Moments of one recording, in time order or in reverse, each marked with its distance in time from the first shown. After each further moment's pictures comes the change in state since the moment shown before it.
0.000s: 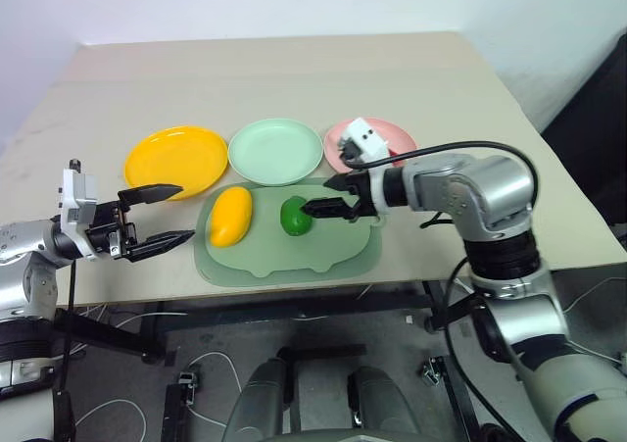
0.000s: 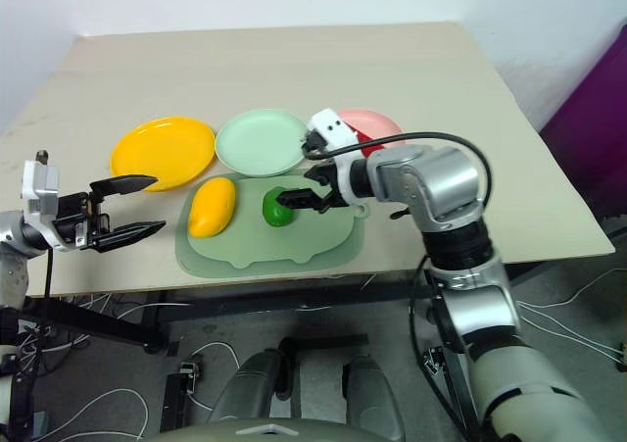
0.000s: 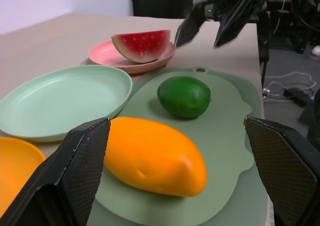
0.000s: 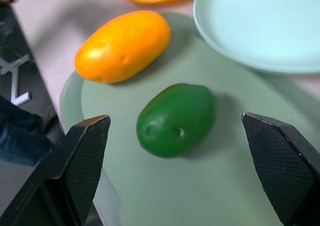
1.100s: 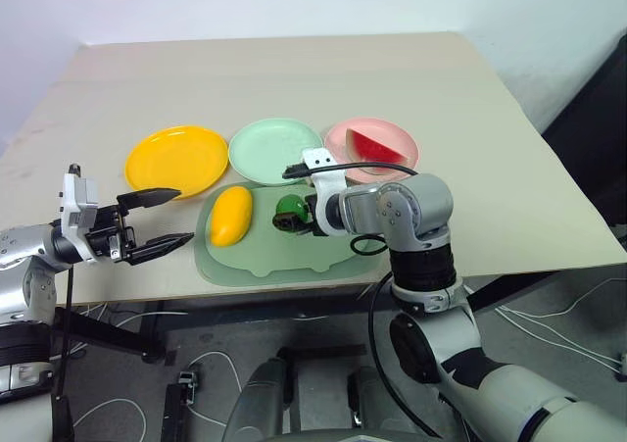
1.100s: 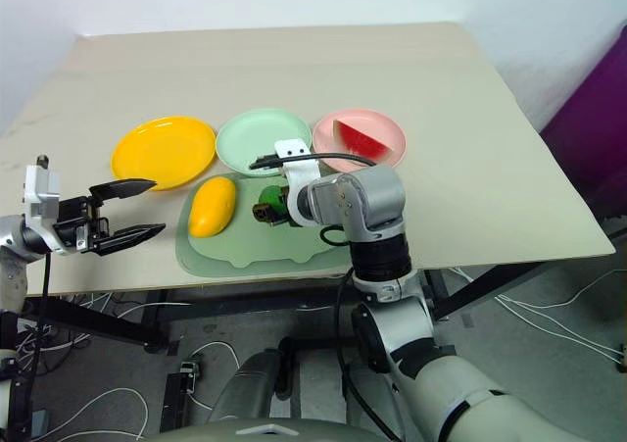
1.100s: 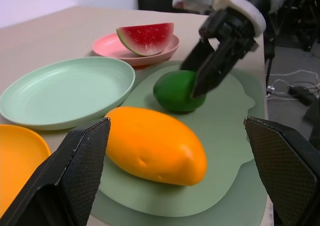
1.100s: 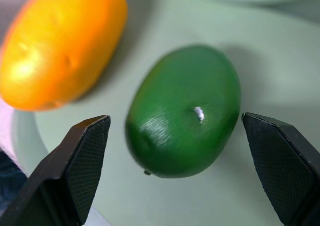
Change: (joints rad) left arm 0.022 0.000 0.002 -0.003 0.005 -0.003 0.027; right arm 0.020 0.375 -0.122 0.085 -0.109 0.173 -0.510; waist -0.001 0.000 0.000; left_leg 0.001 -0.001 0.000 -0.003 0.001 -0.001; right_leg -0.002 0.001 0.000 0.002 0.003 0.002
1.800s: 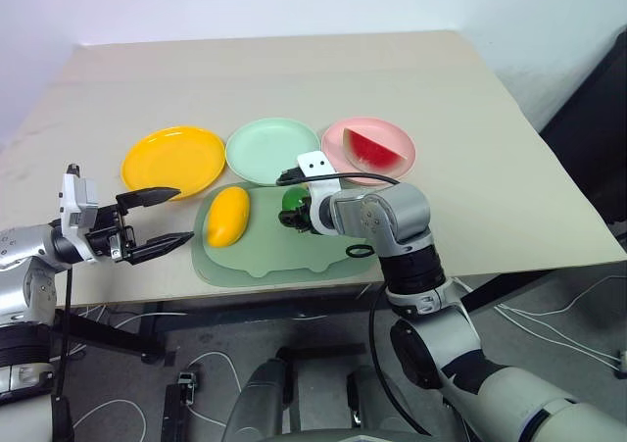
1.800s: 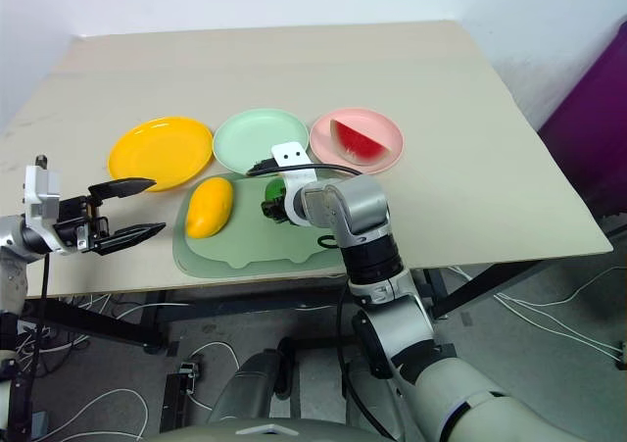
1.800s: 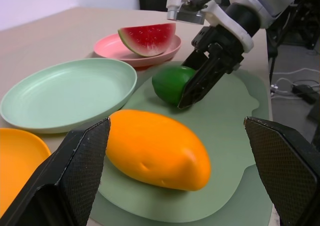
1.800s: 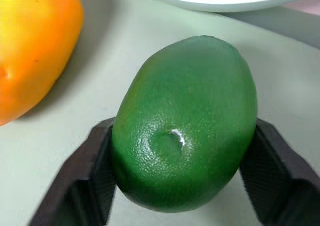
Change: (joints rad) left arm 0.004 -0.001 0.000 -0.002 0.000 -0.016 0.009; right arm 0.012 -0.011 0.088 0.108 -0.048 -0.209 -0.026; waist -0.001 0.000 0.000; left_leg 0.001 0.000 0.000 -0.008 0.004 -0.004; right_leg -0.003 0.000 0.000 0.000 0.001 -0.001
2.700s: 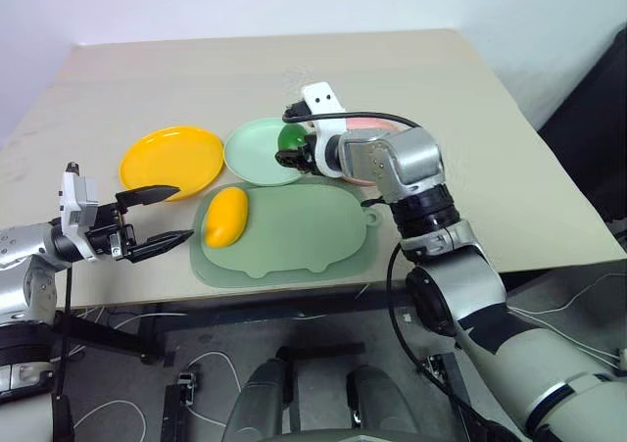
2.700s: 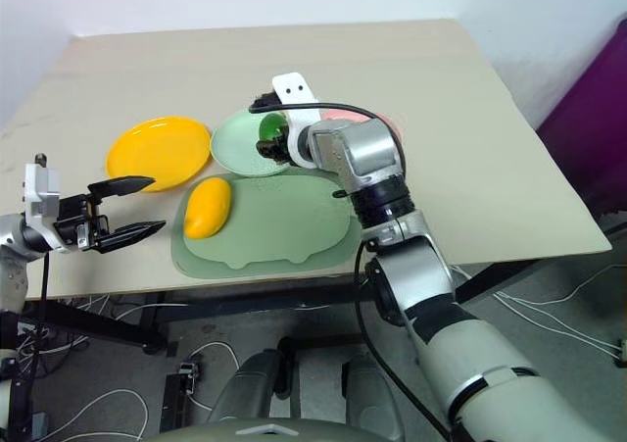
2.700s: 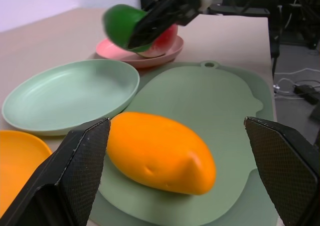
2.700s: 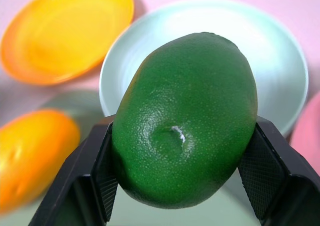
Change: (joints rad) left arm -0.006 0.000 0.000 0.002 0.001 -0.002 0.014; right arm -0.330 -0.108 -0.018 0.507 -0.006 -0.518 0.216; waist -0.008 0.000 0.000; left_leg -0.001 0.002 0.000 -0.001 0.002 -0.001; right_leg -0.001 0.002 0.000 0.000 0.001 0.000
